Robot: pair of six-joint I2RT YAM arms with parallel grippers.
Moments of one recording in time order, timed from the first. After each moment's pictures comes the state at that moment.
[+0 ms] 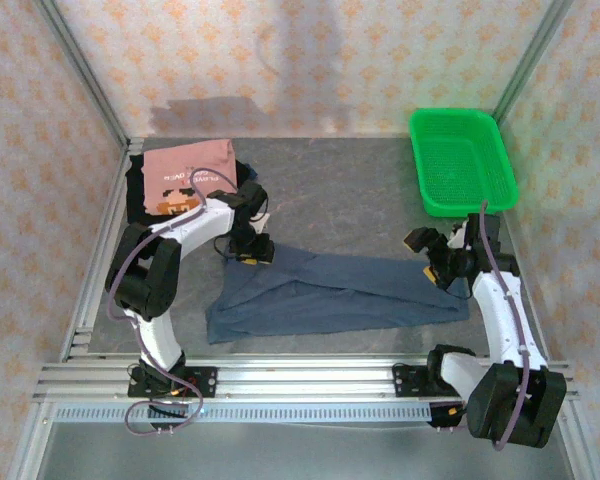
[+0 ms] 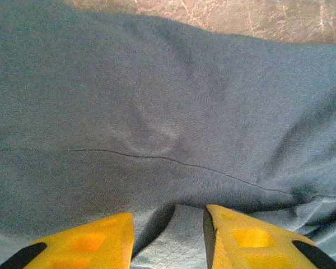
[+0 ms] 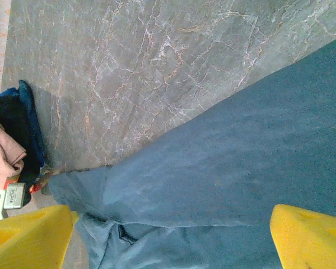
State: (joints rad) left arm -0.38 1.82 1.26 -0.89 0.24 -0.30; right arm -0.18 1.02 0.74 -0.75 -0.53 0.68
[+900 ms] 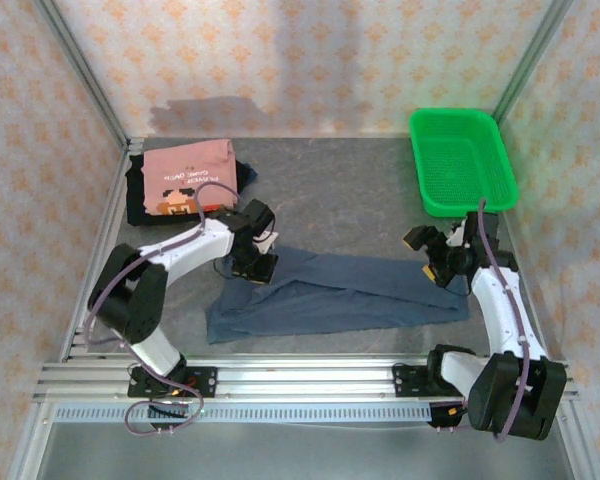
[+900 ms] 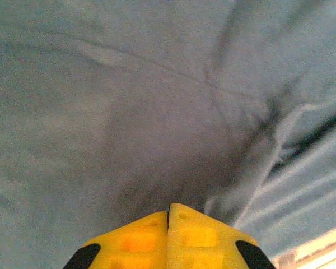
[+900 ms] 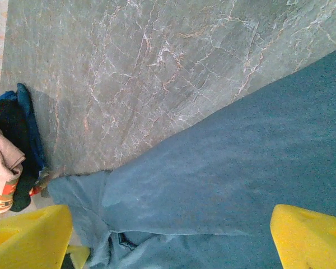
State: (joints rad) left arm -0.51 1.63 1.08 -0.87 0.25 -0.30; right arm -0.18 1.06 0.74 -0.72 -0.54 0.68
